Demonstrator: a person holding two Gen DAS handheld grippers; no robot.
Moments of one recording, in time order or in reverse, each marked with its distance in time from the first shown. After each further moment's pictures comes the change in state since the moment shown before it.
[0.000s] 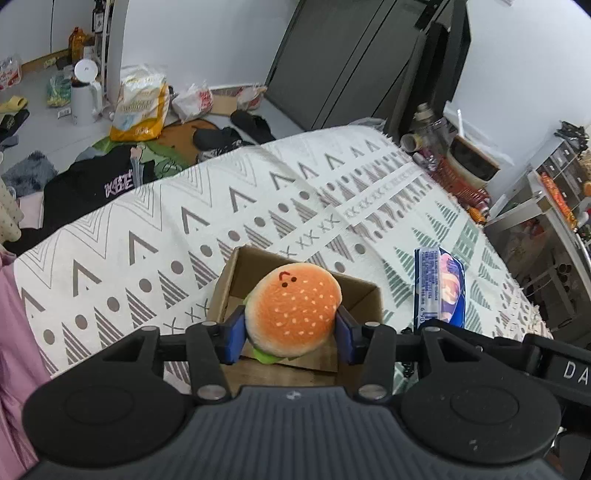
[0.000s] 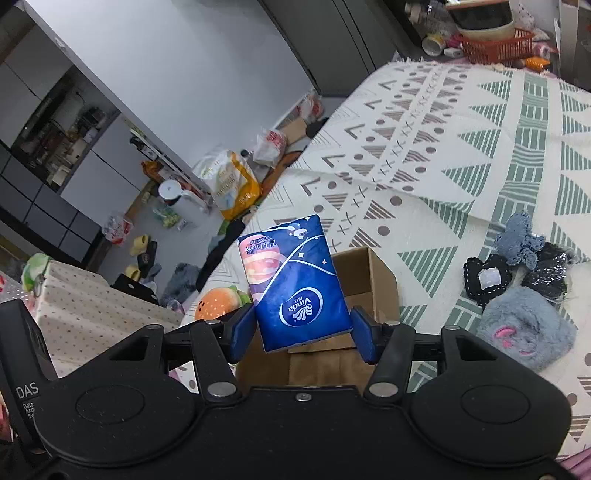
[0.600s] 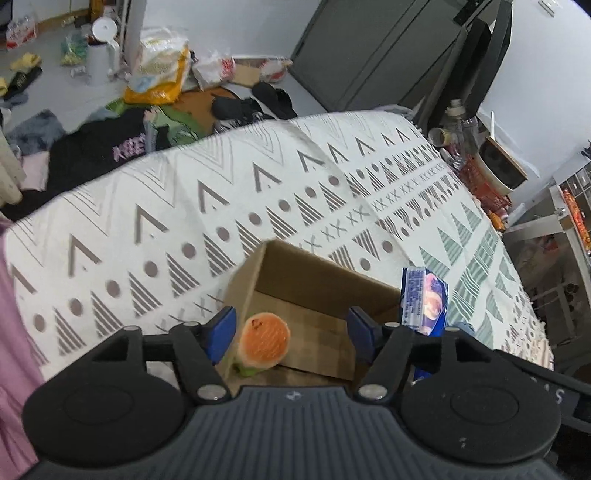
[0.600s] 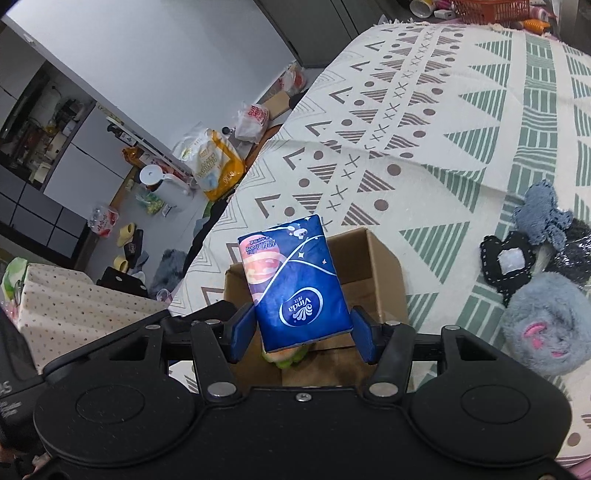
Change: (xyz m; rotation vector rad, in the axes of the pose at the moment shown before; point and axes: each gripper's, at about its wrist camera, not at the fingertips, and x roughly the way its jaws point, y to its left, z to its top) left arm 0.026 0.026 0.016 -0.098 0.071 0.020; right arm 0.051 -0.006 0.006 0.060 0.087 -0.023
